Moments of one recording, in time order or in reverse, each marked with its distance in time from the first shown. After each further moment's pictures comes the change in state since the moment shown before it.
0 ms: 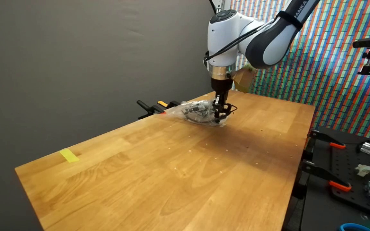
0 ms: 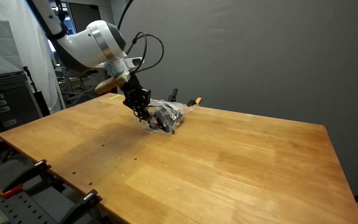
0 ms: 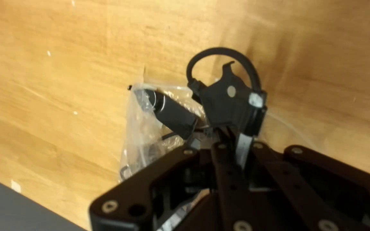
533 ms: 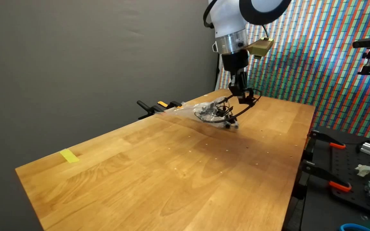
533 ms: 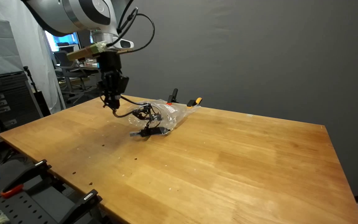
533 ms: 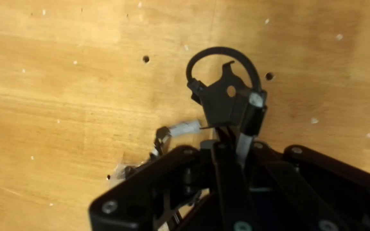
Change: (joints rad) arm 0.061 -0.242 0.016 -0.052 0.629 -0.370 -0.404
